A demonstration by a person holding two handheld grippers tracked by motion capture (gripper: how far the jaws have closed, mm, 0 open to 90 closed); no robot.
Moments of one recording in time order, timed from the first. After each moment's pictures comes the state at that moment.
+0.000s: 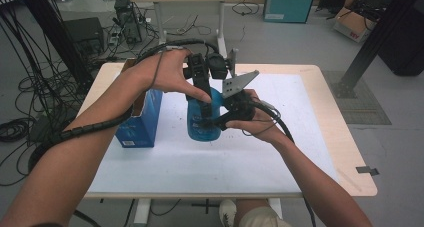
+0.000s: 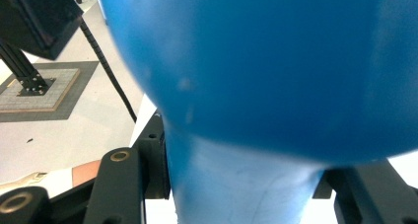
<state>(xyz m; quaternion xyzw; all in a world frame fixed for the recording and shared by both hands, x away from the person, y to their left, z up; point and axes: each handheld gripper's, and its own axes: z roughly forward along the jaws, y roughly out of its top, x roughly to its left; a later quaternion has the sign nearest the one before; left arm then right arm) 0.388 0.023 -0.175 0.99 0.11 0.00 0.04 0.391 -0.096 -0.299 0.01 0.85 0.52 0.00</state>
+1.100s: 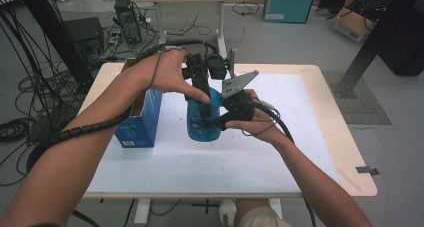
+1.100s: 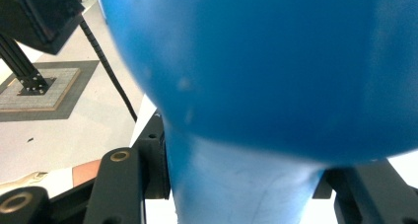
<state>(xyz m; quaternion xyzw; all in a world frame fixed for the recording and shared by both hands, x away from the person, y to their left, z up) 0.388 0.025 -0.175 0.99 0.10 0.00 0.04 0.390 -0.095 -0.299 0.01 0.85 0.52 0.00</state>
